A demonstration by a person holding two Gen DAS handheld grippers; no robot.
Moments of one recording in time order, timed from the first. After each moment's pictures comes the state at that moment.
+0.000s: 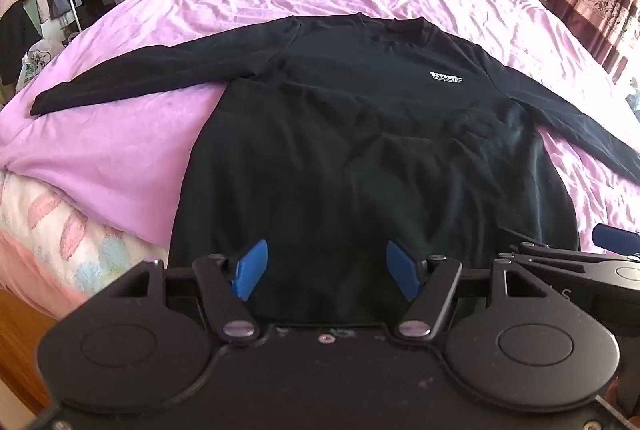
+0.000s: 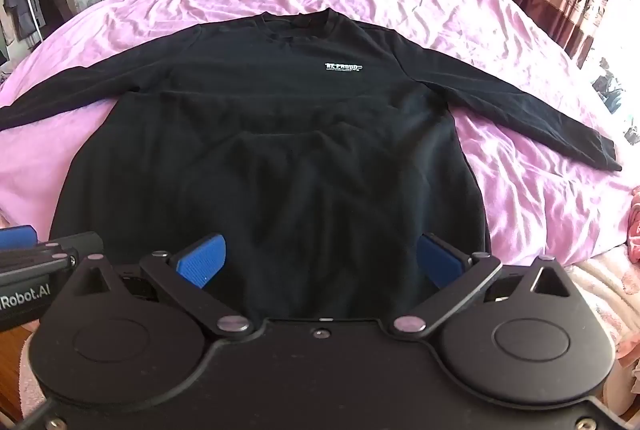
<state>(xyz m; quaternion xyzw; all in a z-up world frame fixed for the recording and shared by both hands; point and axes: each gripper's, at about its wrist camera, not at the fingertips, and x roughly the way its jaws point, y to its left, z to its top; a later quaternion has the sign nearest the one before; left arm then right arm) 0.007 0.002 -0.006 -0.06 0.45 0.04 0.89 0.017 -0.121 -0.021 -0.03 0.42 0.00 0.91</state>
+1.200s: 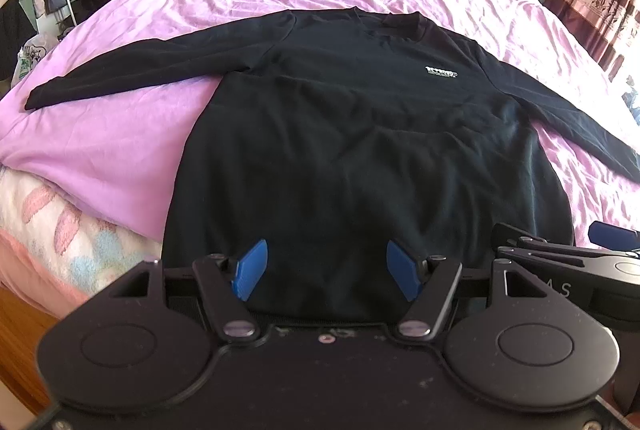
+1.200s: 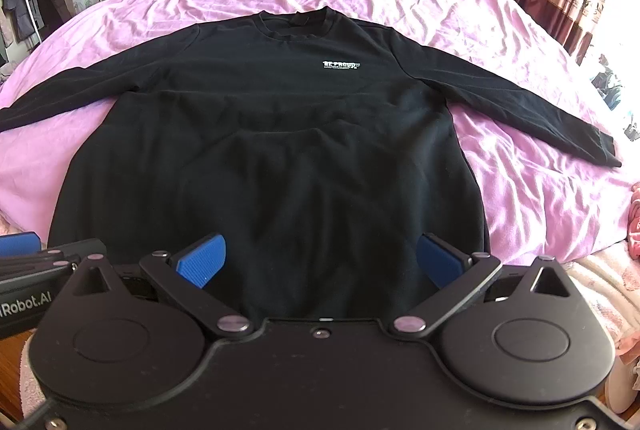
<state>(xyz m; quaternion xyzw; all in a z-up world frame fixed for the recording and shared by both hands) 0.009 0.005 -0.009 -0.07 0.45 0.03 0.89 0.016 -0.121 -0.021 -0.03 0.42 0.00 0.91</state>
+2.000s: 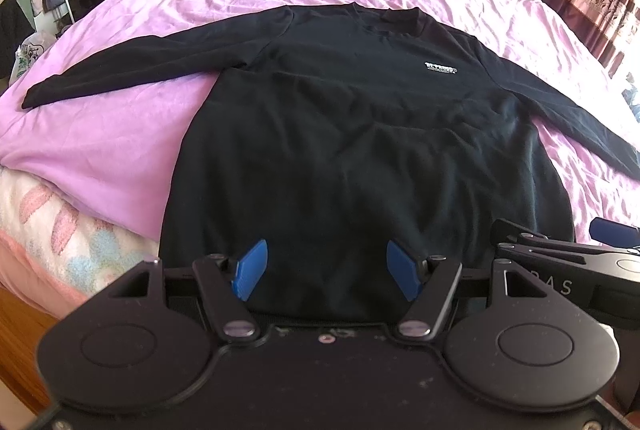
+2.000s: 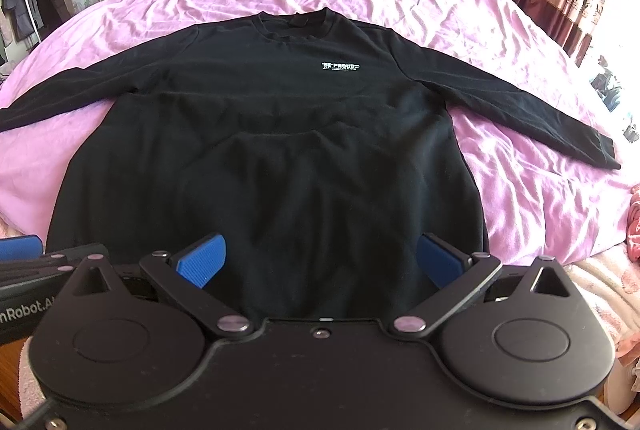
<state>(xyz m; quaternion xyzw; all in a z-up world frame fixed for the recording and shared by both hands) 0.012 0.003 -0.011 -0.06 0.46 0.03 0.89 0.017 -0.121 -0.022 -0.03 0.42 0.00 0.91</state>
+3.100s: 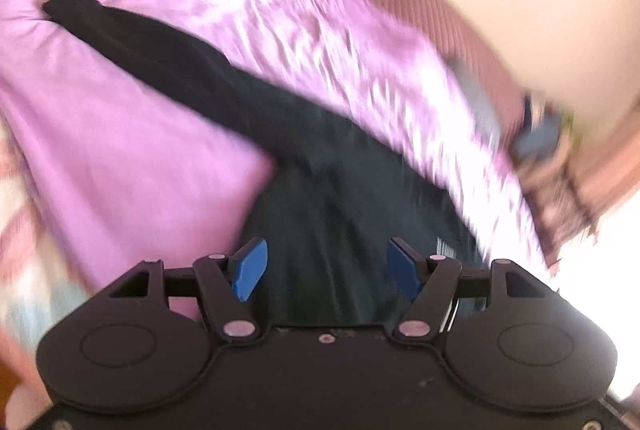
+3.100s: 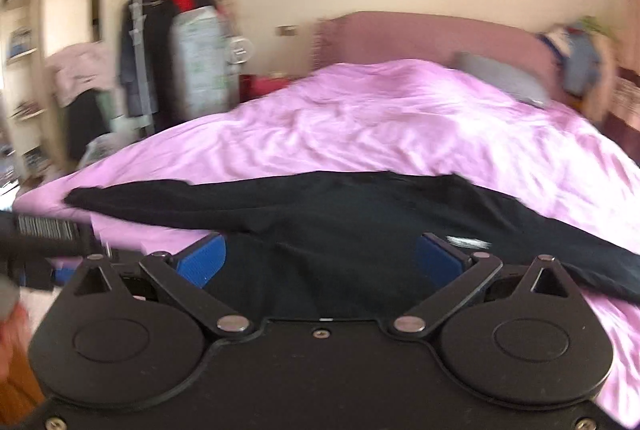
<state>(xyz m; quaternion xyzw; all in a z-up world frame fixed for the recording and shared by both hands) 0.056 0.218 -0.037 -0.38 0.28 0.03 0.88 0.089 -0.043 -0.007 -0.04 0.21 0.20 0.95</state>
